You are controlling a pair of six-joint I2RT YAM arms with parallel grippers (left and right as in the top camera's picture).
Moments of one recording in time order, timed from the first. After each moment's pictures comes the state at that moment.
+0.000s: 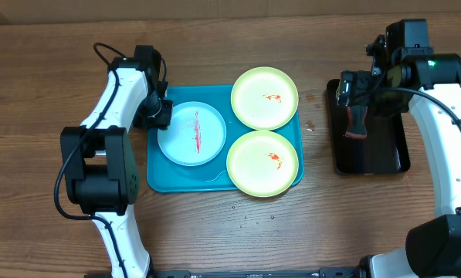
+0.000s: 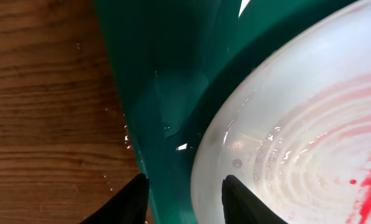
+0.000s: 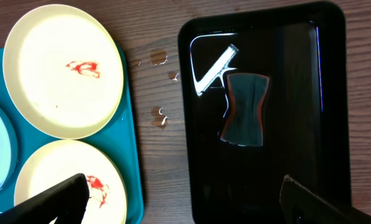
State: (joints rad) left arm -0.04 2.13 1.64 -1.12 -0.07 0.01; right arm 0.01 1.67 1.63 -1.16 -0.10 0.12
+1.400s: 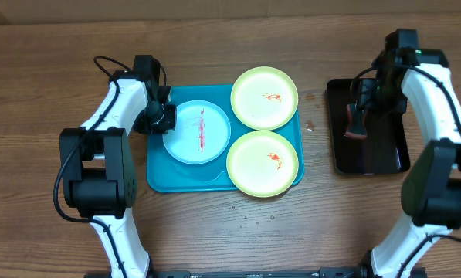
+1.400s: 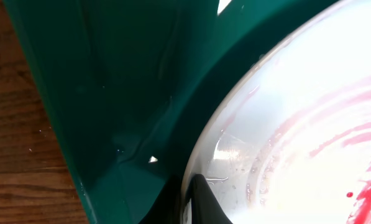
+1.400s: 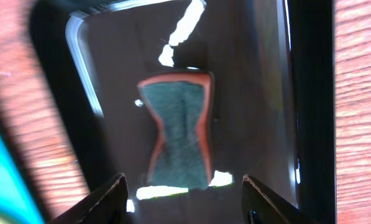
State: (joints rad) left arm -0.04 2.10 1.51 -0.95 0.05 -0.02; right arm -0.10 1.98 1.63 -1.08 0.02 0.09
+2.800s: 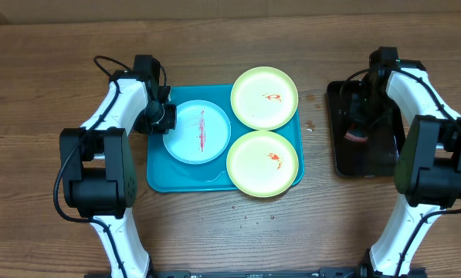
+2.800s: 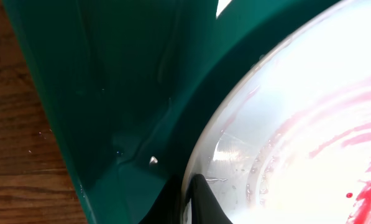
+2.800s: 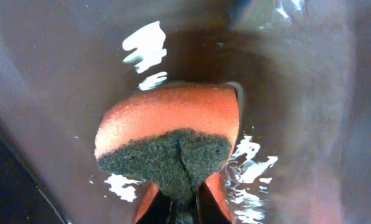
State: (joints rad) left arm -0.04 2.10 1.51 -0.95 0.05 -0.02; right arm -0.10 2.14 1.58 -1.02 0.00 0.15
